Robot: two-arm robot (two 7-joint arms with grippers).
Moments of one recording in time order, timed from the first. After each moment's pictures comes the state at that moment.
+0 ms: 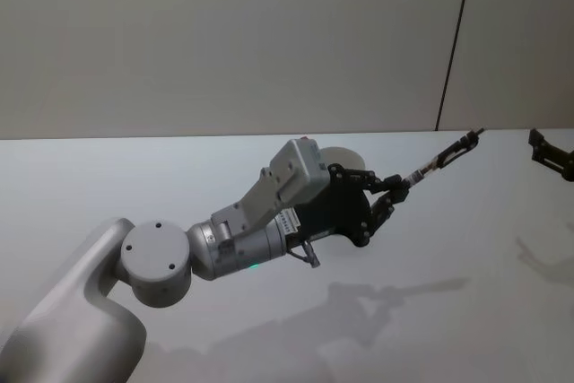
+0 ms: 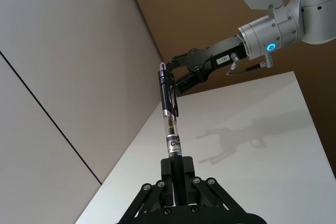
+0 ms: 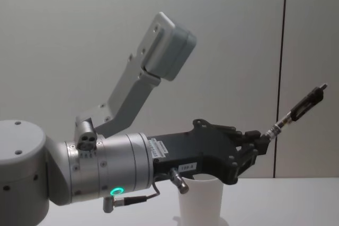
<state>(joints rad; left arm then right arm) -0.43 0.24 0.49 -1.27 -0.12 -0.24 -0.73 0.17 0.26 0.12 -1.47 0.06 0.07 0.48</state>
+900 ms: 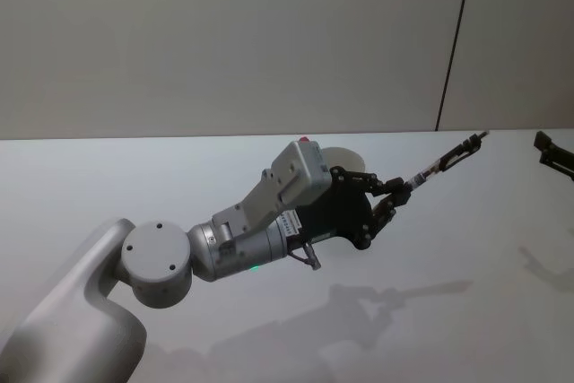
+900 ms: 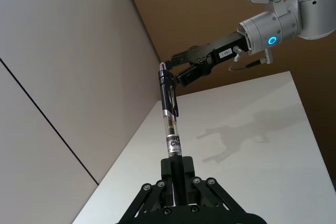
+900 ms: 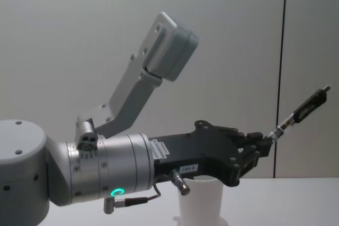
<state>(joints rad) -0.43 0.25 0.49 -1.27 -0.12 -0.23 -0.74 0.16 0.29 0.15 -1.46 0.16 0.06 0.58</state>
